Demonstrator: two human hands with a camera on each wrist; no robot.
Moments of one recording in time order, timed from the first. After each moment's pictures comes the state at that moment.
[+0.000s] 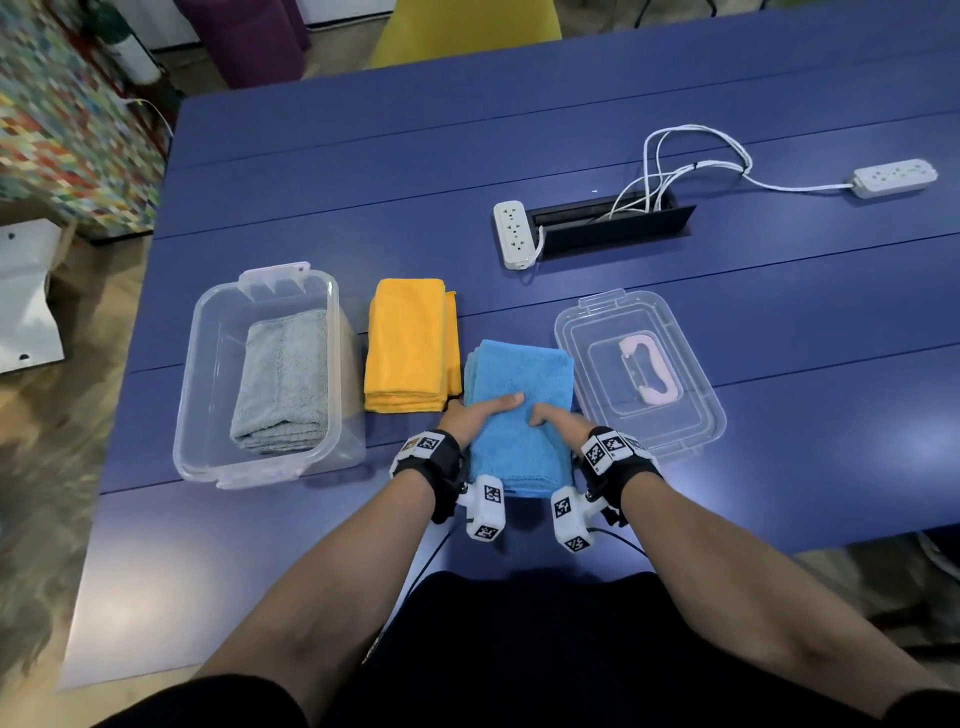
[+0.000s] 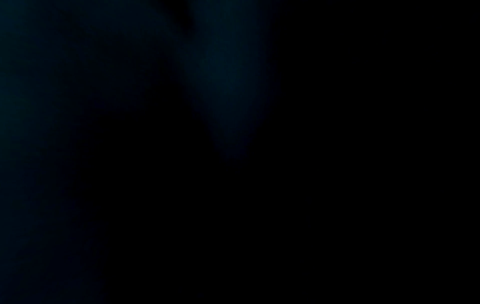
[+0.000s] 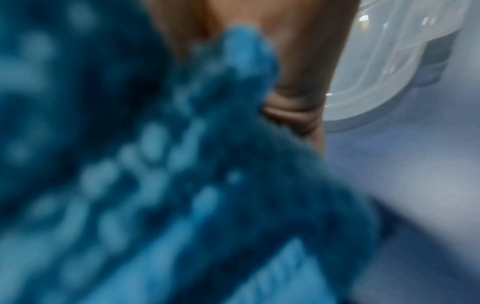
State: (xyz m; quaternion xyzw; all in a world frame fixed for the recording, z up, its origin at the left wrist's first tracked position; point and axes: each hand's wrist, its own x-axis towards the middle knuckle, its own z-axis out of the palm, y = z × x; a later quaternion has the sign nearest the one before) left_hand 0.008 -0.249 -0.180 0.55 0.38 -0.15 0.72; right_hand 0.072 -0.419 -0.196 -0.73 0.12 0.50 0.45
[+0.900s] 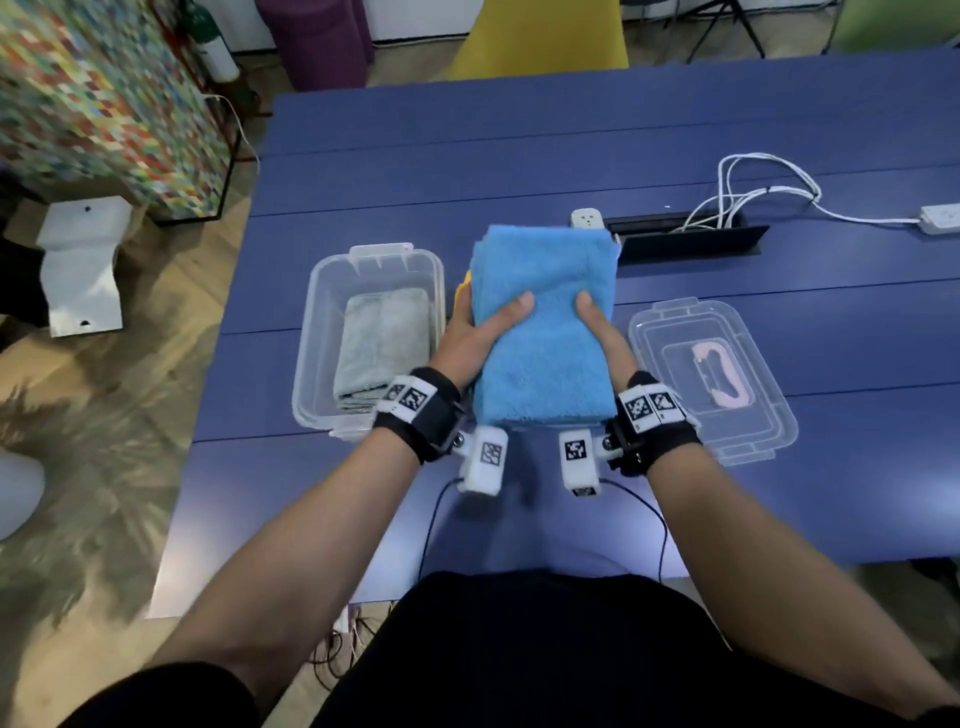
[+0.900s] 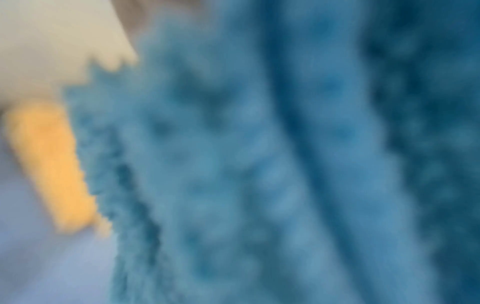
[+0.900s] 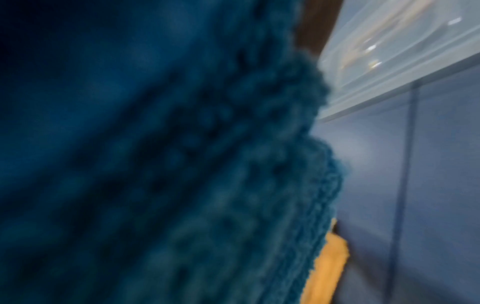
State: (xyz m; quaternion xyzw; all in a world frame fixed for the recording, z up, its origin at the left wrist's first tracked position) left_hand -0.043 -0.157 -0.039 0.56 0.15 0.02 0.82; right_hand 0.030 -0.311 -0.062 -0.51 0.00 0.39 0.76
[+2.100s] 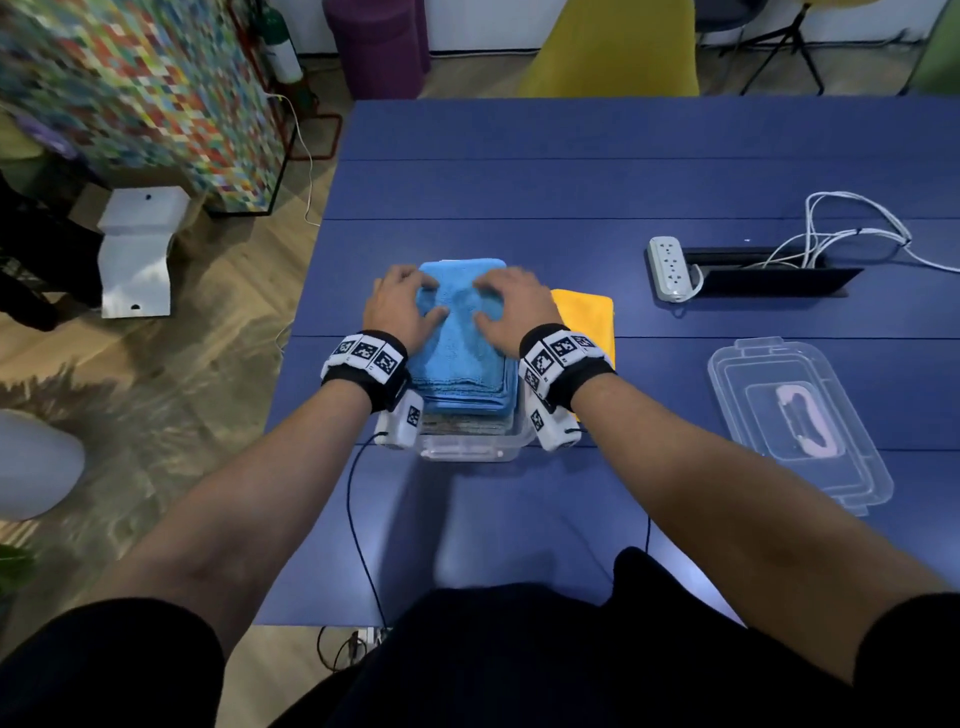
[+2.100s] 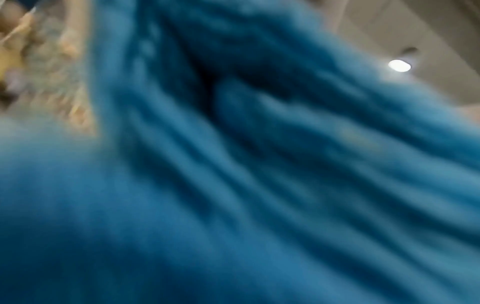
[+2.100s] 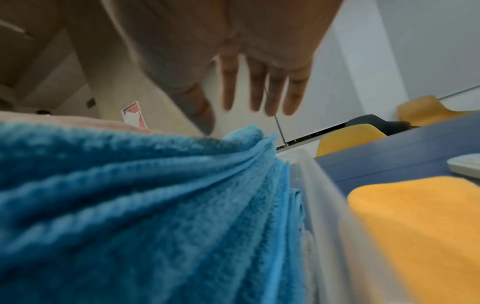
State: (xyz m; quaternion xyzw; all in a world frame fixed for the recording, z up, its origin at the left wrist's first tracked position) left_hand -0.063 0.064 -0.071 0.93 0.26 0.10 0.24; right_hand 0.027 -0.097 -0.057 -0.89 -0.36 0.07 0.27
